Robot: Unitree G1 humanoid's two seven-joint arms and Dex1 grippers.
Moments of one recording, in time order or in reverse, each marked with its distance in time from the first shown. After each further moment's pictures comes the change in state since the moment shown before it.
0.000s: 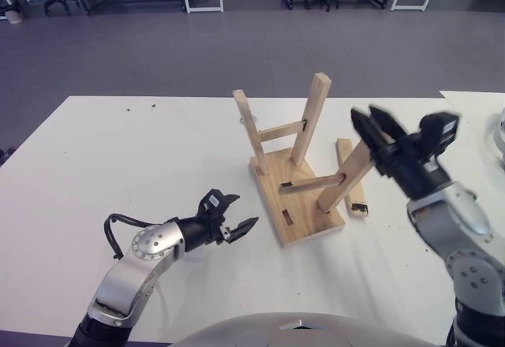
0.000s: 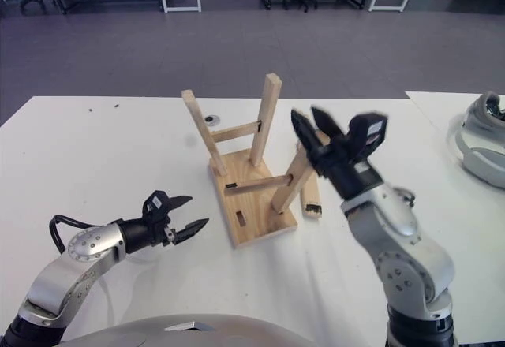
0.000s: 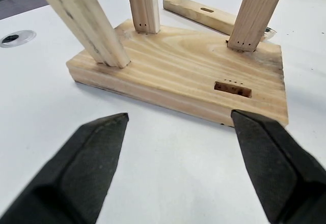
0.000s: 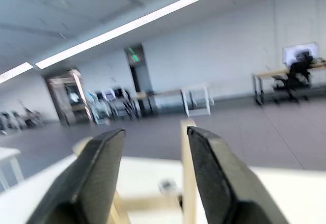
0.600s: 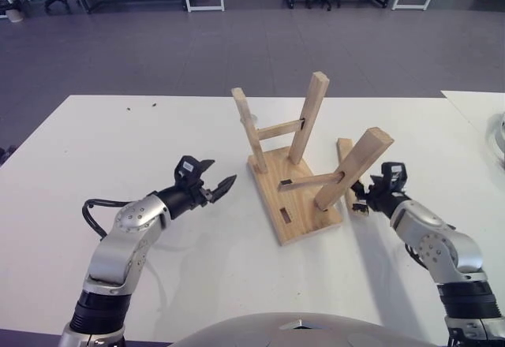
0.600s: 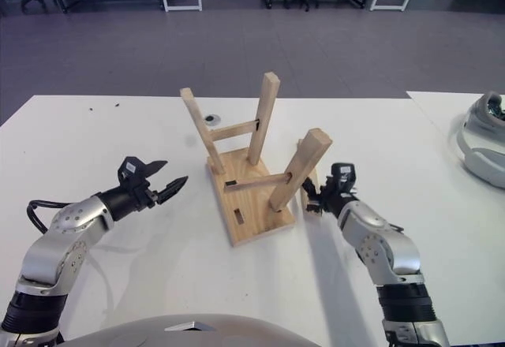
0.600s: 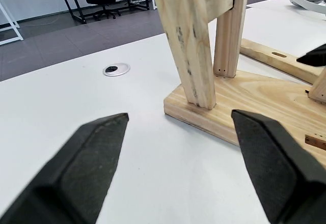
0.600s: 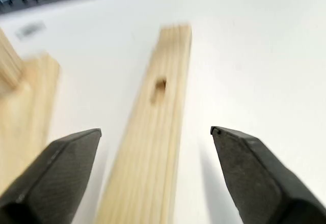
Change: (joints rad) left arm -0.134 -0.050 0.175 0.119 -0.038 -0.023 0.078; right arm 0.144 0.014 0.240 0.654 -0.420 0.094 0.029
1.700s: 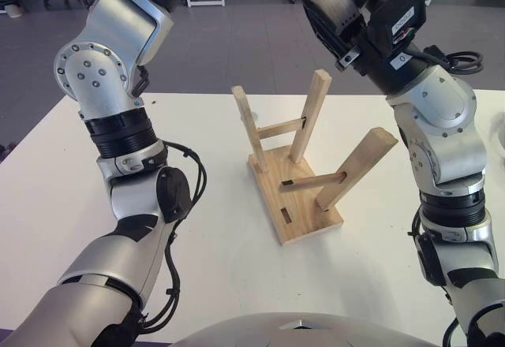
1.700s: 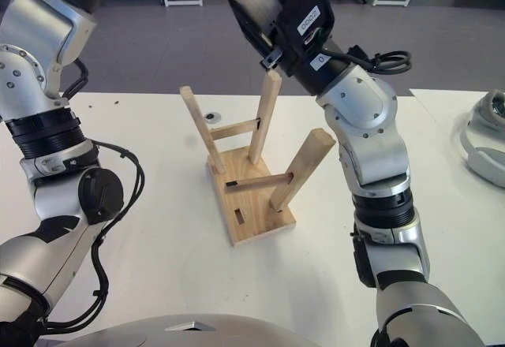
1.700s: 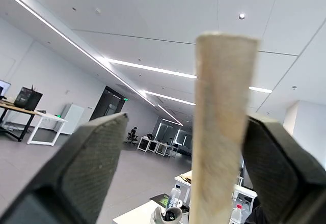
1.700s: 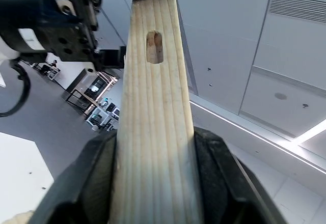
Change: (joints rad) left arm -1.176 -0.239 0.442 0.468 -0.862 0.349 0.308; right arm -0.718 0.013 0.092 -0.224 -0.421 -0.451 0.425
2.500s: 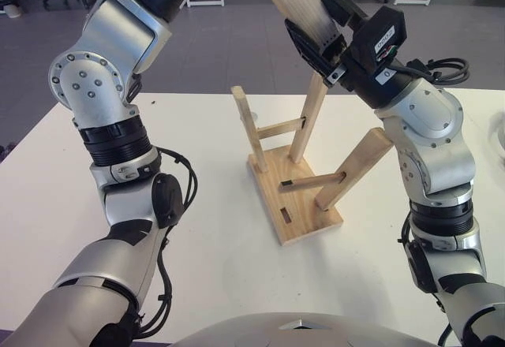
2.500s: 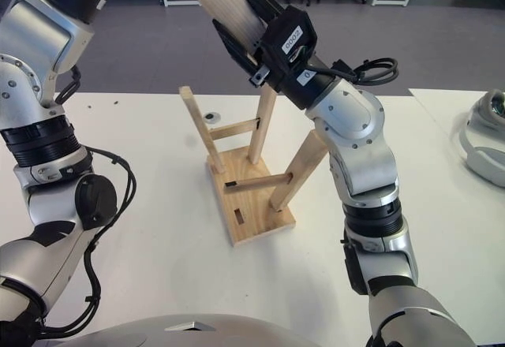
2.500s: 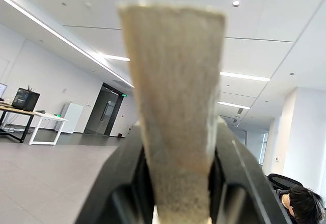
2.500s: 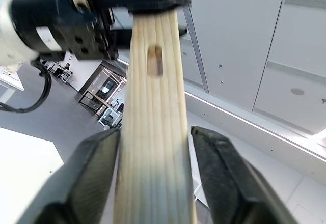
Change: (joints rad) left arm 0.065 0.052 -0.054 -0.082 -0.031 -0.015 0.006; right arm 0.044 0.056 -0.003 -0.064 -0.027 0.054 0.042
